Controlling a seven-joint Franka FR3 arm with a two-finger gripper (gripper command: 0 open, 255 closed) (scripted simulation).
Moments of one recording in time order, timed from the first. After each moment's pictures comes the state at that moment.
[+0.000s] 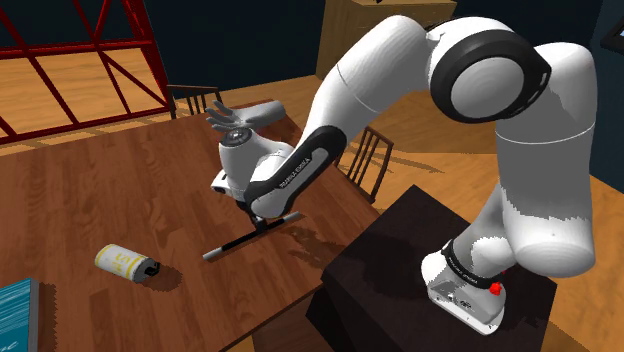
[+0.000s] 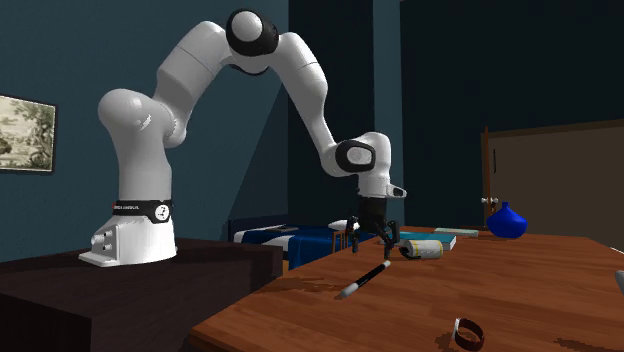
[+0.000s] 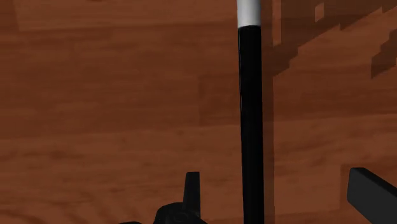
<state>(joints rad) 0.41 0.62 0.14 -1.99 -0.18 2.53 -0.68</state>
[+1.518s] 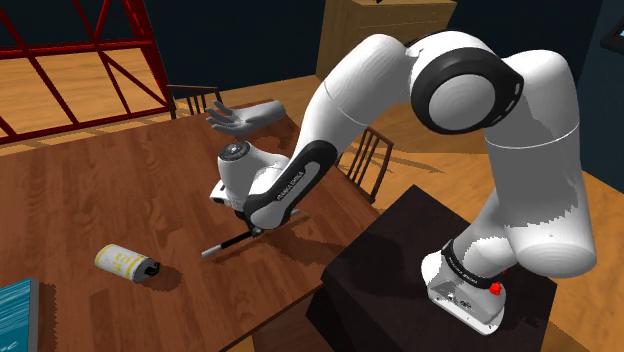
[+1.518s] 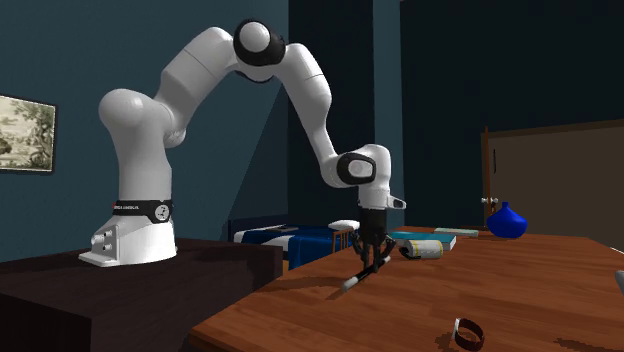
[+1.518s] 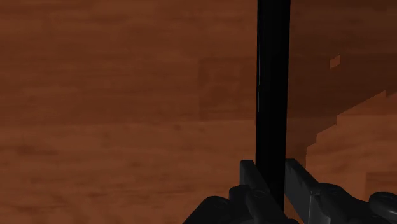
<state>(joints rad) 0.43 0.70 0.13 -1.95 -0.20 2.57 -0.68</state>
